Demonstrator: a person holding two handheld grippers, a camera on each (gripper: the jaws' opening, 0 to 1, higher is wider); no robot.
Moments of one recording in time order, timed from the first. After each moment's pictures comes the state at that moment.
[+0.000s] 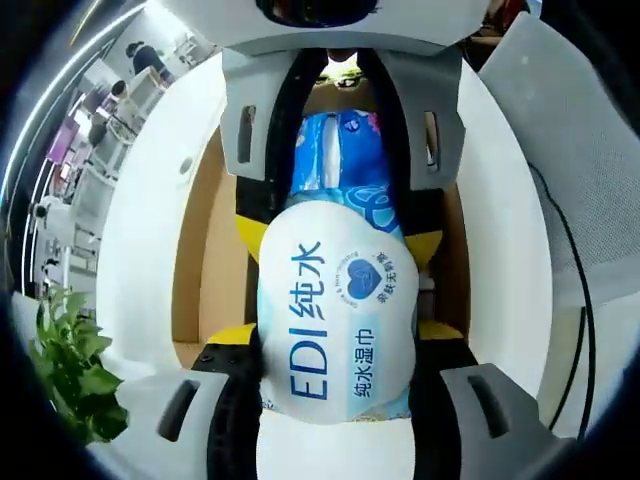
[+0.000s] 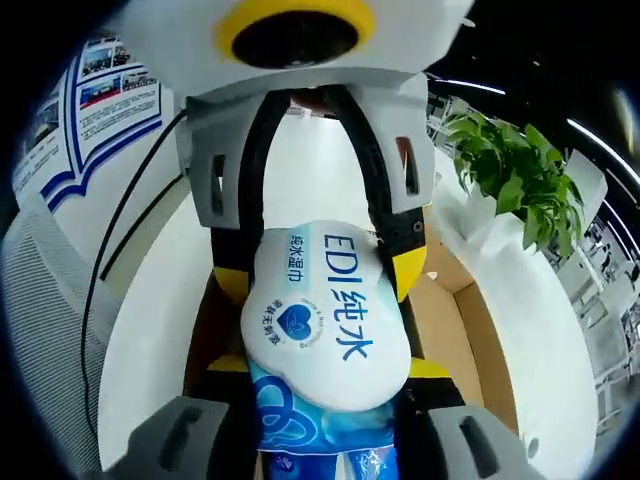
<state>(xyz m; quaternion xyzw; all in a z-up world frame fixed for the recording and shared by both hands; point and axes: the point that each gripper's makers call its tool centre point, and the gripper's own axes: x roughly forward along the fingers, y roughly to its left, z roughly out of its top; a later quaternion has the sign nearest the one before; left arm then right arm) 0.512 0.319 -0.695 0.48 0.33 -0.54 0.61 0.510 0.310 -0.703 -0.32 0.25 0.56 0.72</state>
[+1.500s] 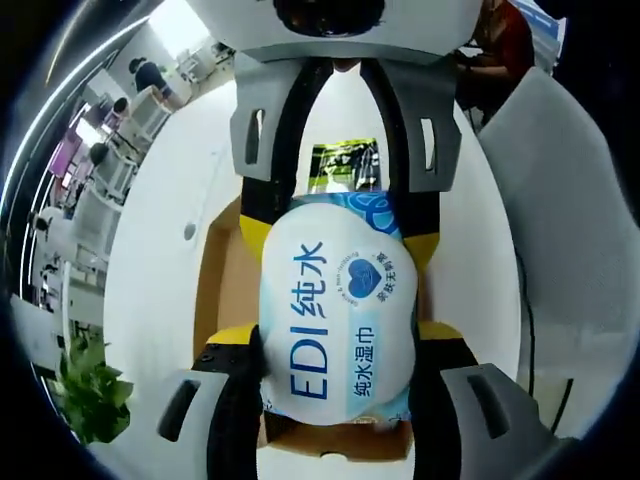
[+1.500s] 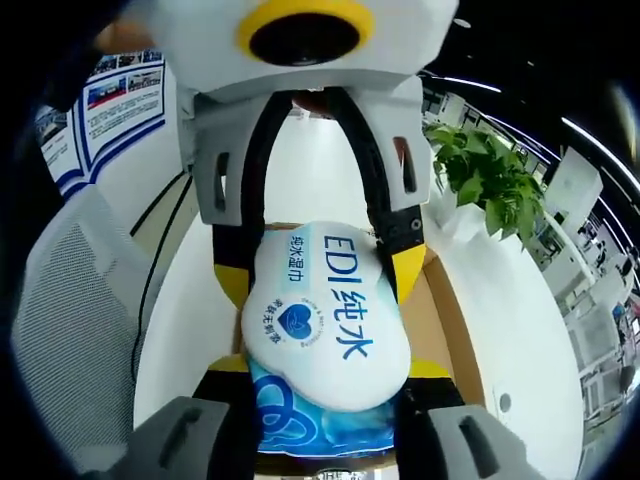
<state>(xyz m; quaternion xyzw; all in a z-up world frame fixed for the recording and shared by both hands) 0.486 0.218 -0.639 0.46 0.30 -0.56 0.62 0.481 0.208 -0.648 -0.32 0.26 0.55 0.72</state>
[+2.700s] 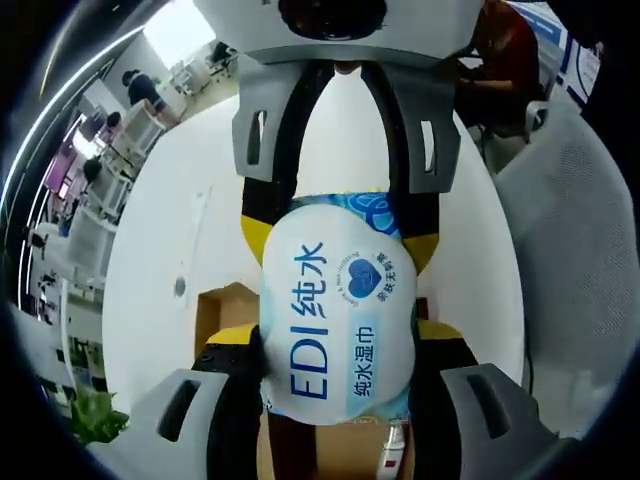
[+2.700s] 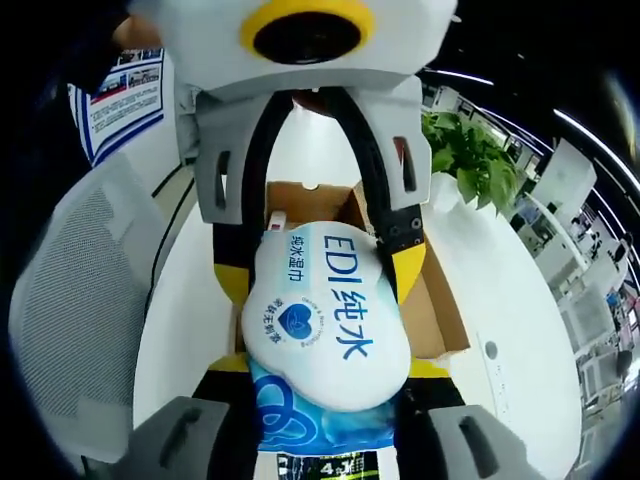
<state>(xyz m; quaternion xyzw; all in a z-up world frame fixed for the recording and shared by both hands) 0.478 0.114 -0.644 0.45 0.29 -0.58 0.62 0.473 0.105 -0.652 -0.33 0.28 0.54 0.73</state>
